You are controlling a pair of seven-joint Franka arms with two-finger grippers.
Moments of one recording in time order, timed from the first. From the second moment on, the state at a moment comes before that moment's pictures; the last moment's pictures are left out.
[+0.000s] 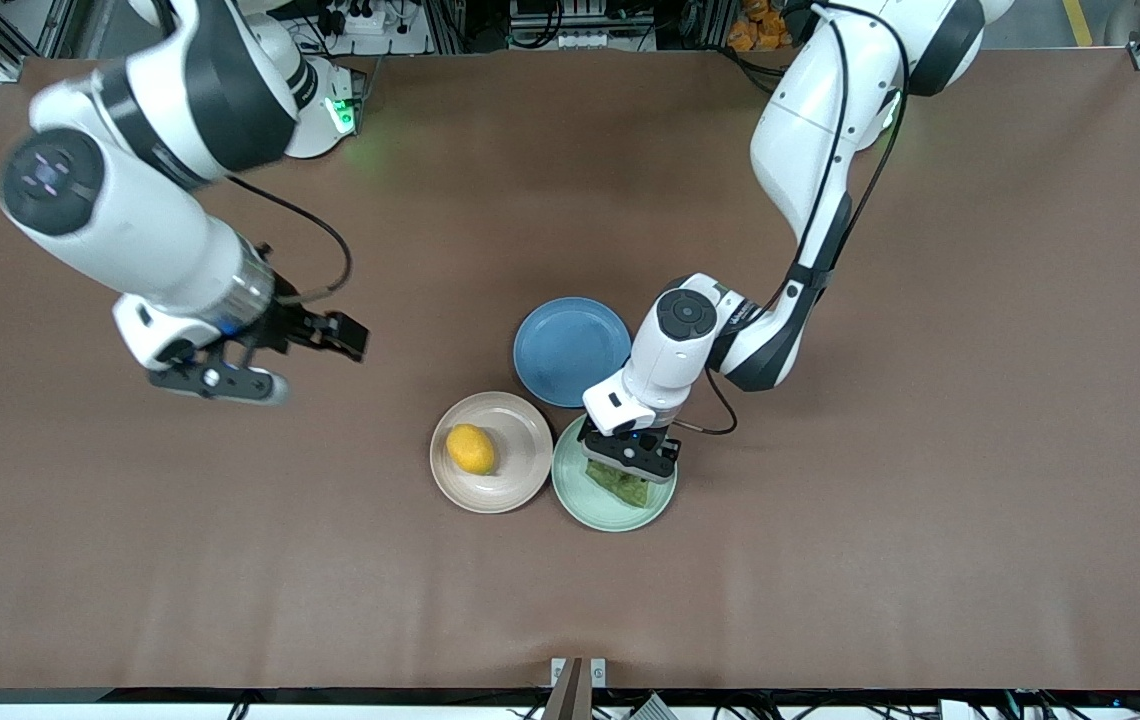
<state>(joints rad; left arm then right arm) -0.61 0.90 0.00 -1.42 0.06 2.74 -0.31 0.31 0.33 0.05 -1.40 0.10 1.75 0.49</state>
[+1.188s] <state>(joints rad) -0.62 0.96 0.03 -1.40 0.07 2.82 -0.26 0.41 0.68 0.04 -1.41 0.10 2.15 0.58</state>
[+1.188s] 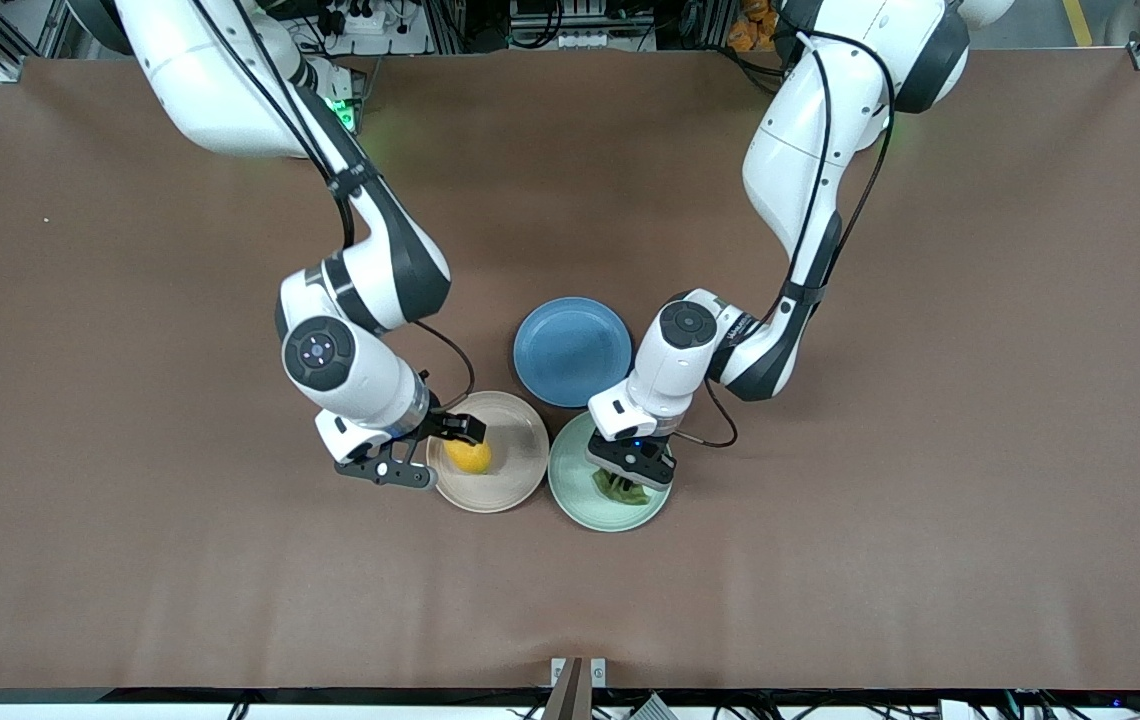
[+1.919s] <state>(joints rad) -0.61 0.84 0.04 -1.39 0.07 2.61 -0.26 0.41 0.79 0.03 -1.41 0.09 2.27 0.58</state>
